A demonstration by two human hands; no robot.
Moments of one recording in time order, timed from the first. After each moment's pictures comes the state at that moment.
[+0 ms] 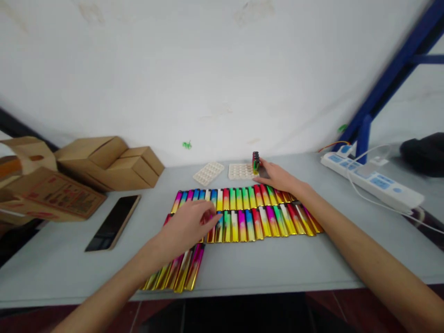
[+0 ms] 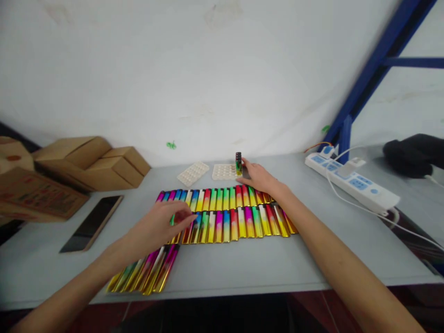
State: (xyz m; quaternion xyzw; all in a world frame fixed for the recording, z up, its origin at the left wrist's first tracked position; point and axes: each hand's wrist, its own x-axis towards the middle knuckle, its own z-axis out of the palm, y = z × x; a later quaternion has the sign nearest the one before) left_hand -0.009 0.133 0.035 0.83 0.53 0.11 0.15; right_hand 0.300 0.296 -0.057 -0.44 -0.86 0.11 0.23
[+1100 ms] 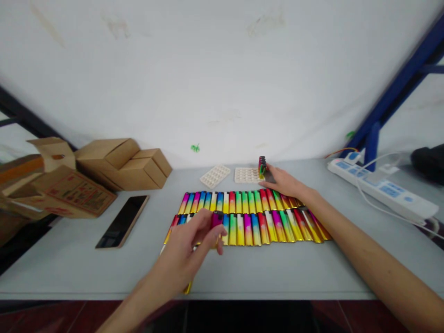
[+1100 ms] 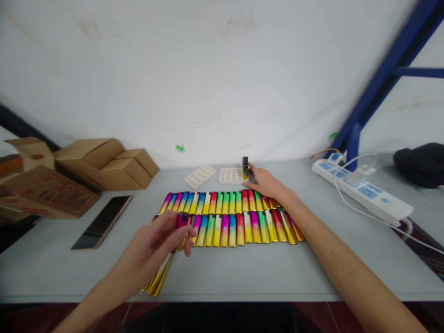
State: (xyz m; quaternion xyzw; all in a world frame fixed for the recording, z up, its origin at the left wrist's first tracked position) left_hand -0.009 0.073 0.042 0.71 0.51 0.31 0.37; right_hand 0.300 0.295 -0.058 -0.43 -0.87 0.10 0.23
